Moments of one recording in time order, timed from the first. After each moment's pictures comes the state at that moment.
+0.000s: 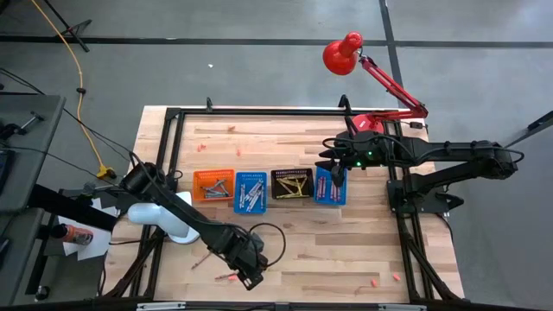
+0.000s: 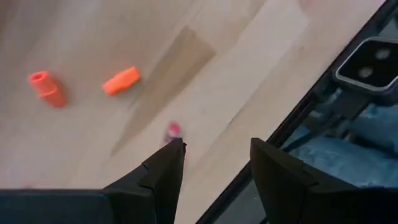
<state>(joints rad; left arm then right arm) -0.59 1.93 1.45 -0.79 0.15 -1.27 -0.07 1.04 0.90 -0.38 0.10 0.39</state>
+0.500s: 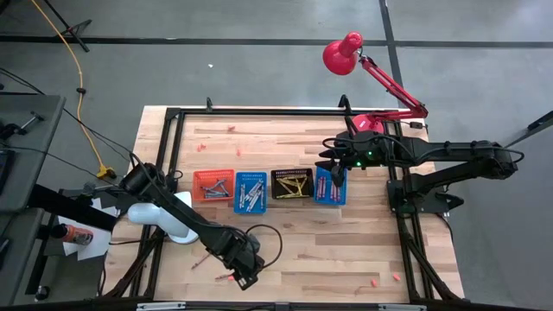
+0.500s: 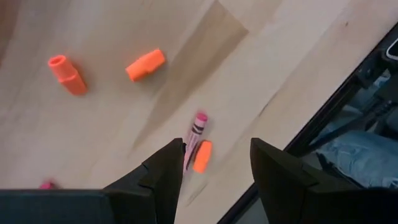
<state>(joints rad) -0.60 1.93 1.41 -0.80 0.16 -1.24 -0.07 1.04 0.90 -0.38 0.10 0.39</state>
